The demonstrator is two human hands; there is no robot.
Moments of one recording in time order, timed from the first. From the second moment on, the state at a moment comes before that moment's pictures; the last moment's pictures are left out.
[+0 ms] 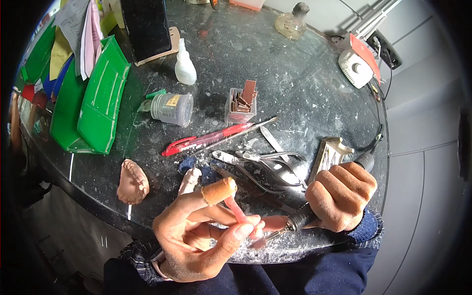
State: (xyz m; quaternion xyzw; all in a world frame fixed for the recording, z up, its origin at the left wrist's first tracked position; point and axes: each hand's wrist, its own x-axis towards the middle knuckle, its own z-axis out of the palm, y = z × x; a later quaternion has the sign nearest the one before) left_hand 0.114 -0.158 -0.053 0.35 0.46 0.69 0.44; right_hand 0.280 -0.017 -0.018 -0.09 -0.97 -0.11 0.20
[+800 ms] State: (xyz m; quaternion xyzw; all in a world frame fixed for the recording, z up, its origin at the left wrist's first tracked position) left_hand 0.107 -0.157 -0.061 0.39 0.41 0.68 0.46; right_hand 0.277 -0.018 -0.015 -0.08 -0.97 -0.09 0.20
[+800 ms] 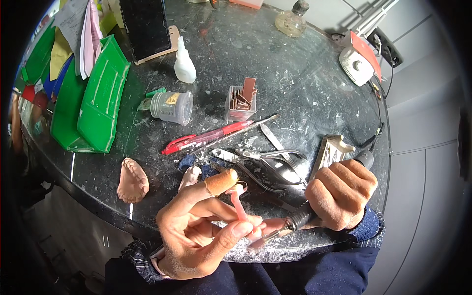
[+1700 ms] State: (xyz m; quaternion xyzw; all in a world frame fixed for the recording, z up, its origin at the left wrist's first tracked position) left_hand 0.110 -0.161 -0.063 0.42 0.45 0.67 0.42; right_hand 0.280 -0.017 -0.017 -0.08 -0.97 -0.14 0.19
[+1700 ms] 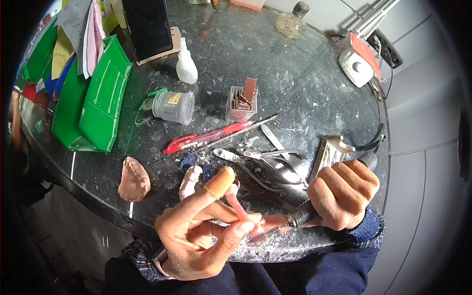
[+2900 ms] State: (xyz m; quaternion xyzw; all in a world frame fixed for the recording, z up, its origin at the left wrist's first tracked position) left_hand 0.112 -0.160 -0.070 0.40 0.40 0.67 0.48; right_hand 0.279 -0.020 -0.016 -0.04 -0.97 -0.06 0.24
